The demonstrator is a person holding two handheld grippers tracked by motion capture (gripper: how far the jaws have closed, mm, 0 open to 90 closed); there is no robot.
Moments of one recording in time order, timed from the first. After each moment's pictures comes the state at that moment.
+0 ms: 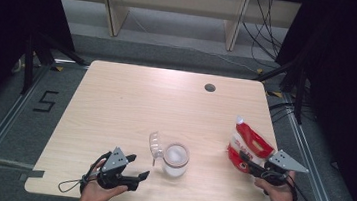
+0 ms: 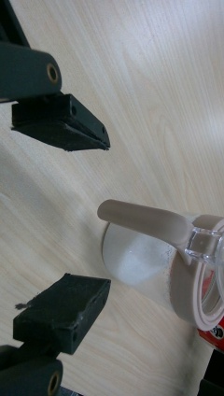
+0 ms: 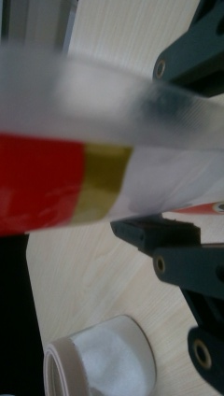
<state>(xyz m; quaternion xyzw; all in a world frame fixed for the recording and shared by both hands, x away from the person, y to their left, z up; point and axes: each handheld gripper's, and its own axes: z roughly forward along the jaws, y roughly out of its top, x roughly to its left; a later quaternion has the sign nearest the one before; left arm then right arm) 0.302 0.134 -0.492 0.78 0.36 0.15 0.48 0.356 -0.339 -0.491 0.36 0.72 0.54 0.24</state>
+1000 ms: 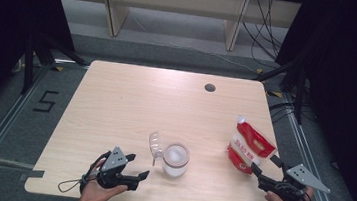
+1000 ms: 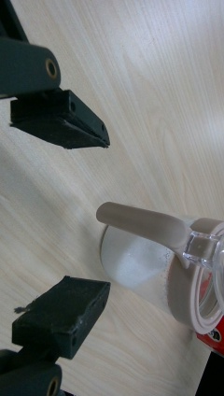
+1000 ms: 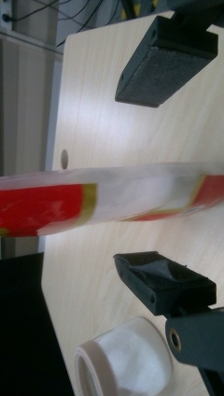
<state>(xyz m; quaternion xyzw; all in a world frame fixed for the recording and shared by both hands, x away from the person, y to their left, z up) 0.304 0.135 -0.491 0.78 0.36 0.15 0.48 0.307 -0.358 -0.471 0.43 0.68 0.52 0.27</state>
